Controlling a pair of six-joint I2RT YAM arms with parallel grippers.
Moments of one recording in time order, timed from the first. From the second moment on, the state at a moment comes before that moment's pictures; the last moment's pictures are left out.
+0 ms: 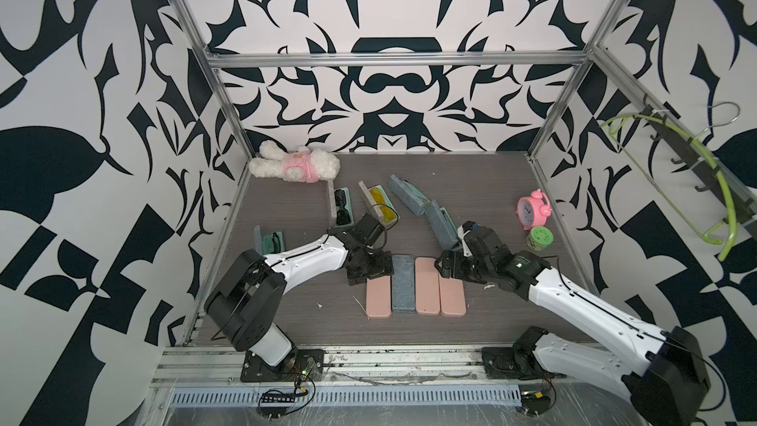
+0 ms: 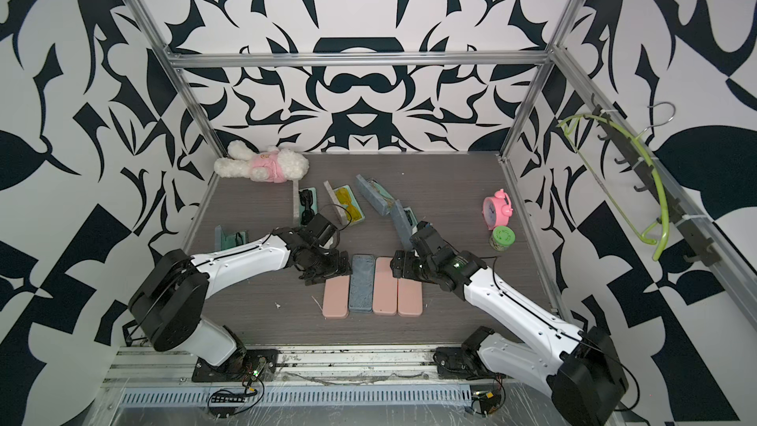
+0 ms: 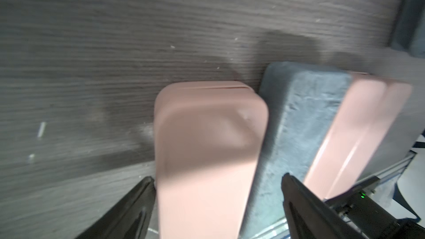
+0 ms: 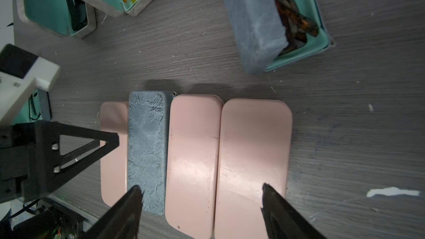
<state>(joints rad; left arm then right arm) -0.75 1.55 0.93 -0.60 0.26 -0.85 0.61 1.03 0.70 -0.62 -0.09 0.74</state>
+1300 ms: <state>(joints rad) -0.79 1.97 1.69 -0.58 0.37 -0.79 0.08 1.63 1.02 -0.52 -0.38 0.50</state>
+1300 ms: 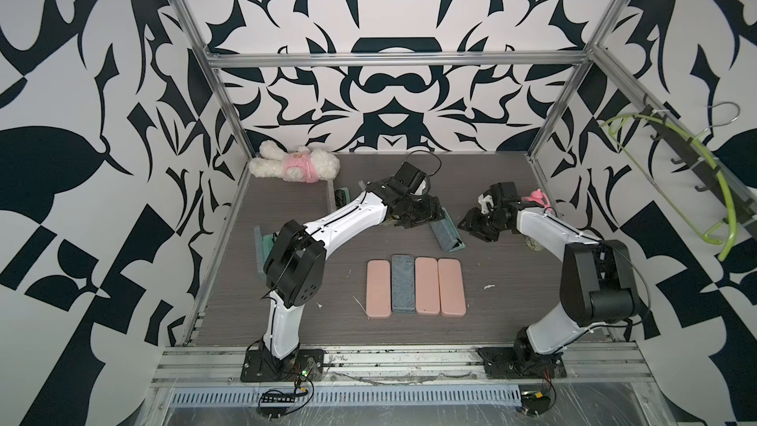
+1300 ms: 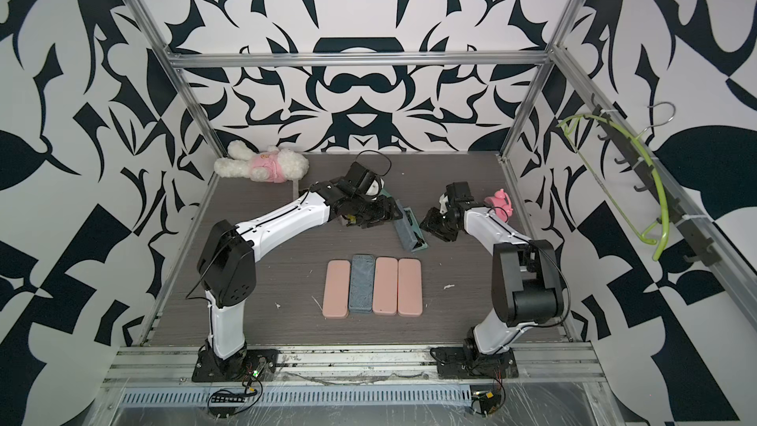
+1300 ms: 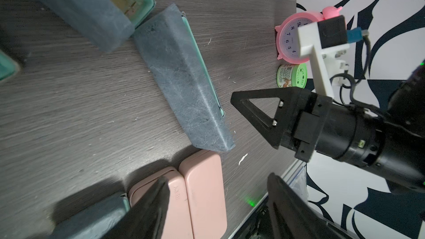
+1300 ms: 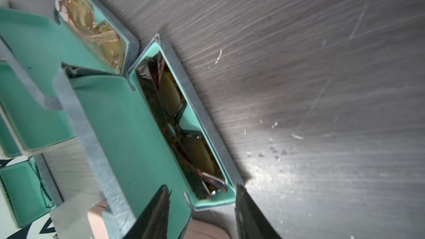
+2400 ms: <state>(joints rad) -0.79 1.98 1.64 -0.56 0.35 -0.76 0.15 1.71 0.89 -0.26 -0.38 0.50</state>
